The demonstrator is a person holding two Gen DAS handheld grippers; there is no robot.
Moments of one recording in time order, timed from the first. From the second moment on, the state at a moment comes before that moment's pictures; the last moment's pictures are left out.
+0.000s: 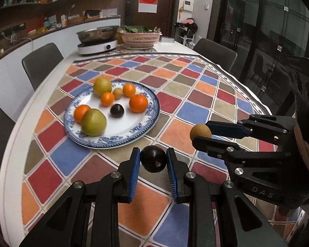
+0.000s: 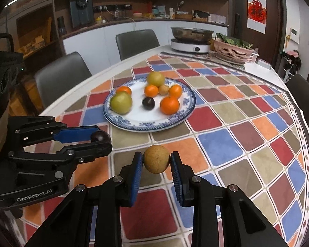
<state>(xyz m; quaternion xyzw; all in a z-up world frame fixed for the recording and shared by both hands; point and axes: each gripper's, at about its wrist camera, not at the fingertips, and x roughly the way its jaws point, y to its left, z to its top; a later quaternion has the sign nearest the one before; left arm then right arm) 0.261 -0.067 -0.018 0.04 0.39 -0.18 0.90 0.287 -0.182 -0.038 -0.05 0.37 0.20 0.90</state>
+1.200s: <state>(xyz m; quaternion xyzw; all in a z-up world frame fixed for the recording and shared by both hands) 0.352 -0.017 0.036 0.06 0.35 -0.14 0.92 0.377 -0.133 0.028 -0.06 0.32 0.21 0.92</state>
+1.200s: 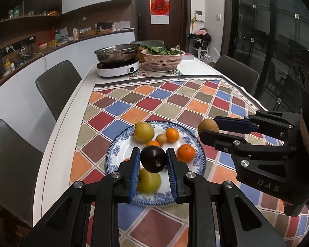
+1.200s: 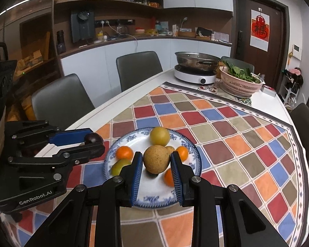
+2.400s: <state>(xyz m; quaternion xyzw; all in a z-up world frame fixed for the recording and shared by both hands) 0.386 -0.014 -0.010 0.06 0.39 -0.10 0.91 0.417 -0.147 -0.021 -0.03 0.36 0.15 0.92</state>
